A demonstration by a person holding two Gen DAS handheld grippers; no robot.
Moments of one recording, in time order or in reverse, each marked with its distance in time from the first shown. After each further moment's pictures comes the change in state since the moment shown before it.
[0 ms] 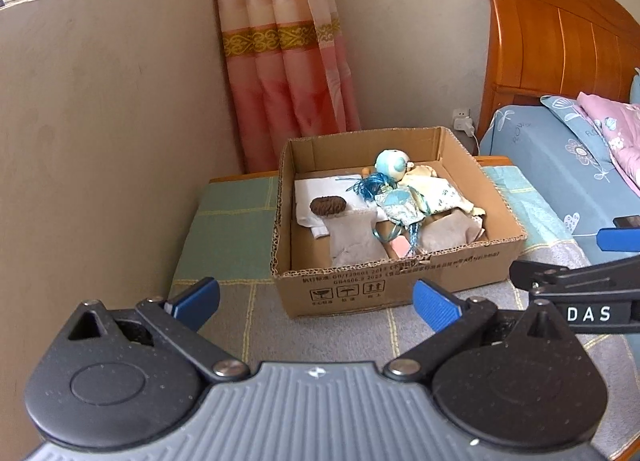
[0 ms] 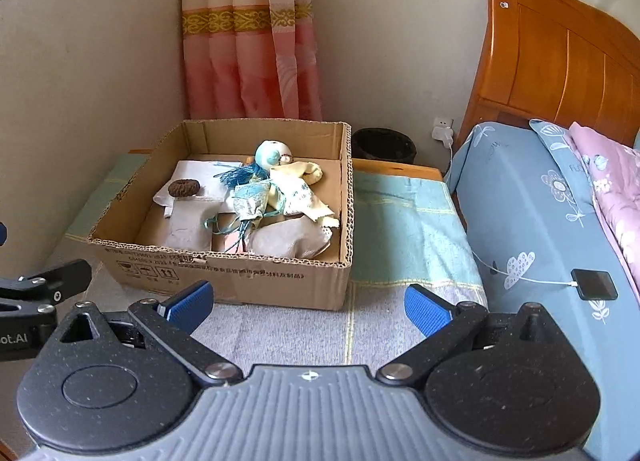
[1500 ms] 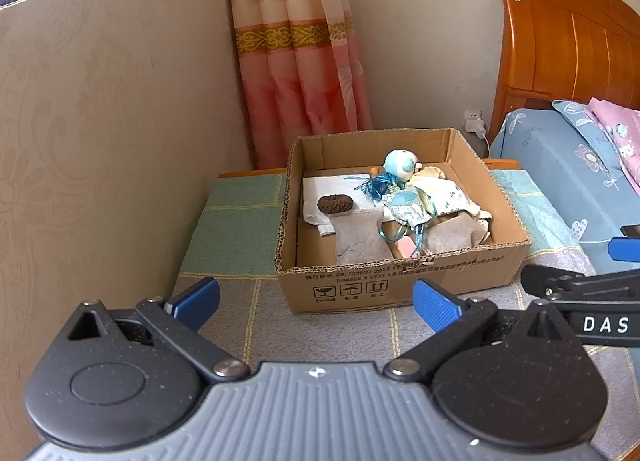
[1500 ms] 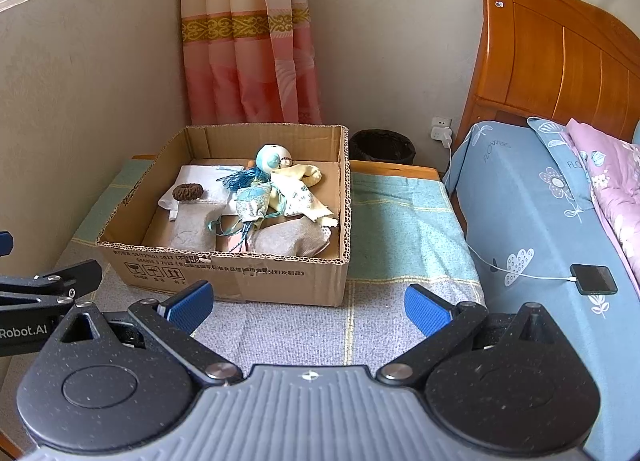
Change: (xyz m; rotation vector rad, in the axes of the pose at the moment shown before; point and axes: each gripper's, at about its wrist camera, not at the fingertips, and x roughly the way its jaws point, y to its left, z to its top) left arm -0.001 -0.004 0.001 -0.030 0.008 0.032; right arm -0.011 -0.003 0.001 0.015 -0.008 0.013
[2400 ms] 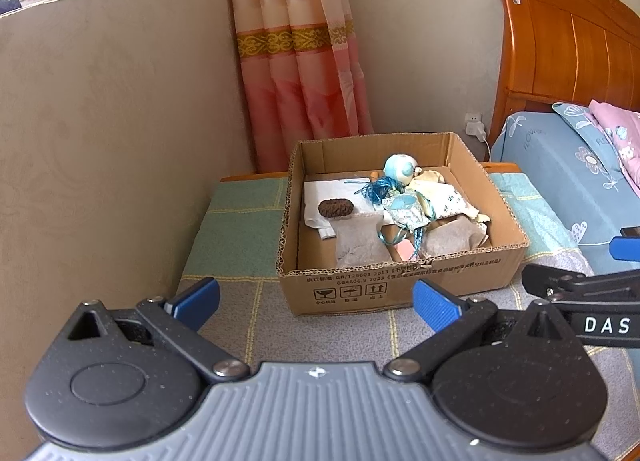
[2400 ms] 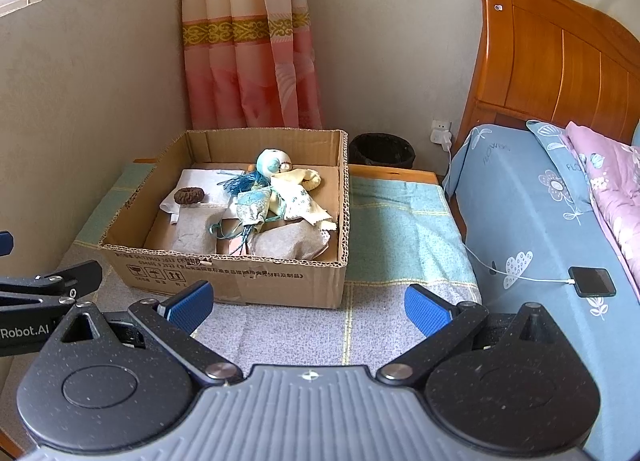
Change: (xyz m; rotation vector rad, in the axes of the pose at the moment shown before) left arm -0.005 -0.001 0.003 0.001 -0.010 0.006; right arm -0.005 -0.001 0.001 0.002 -0.010 0.000
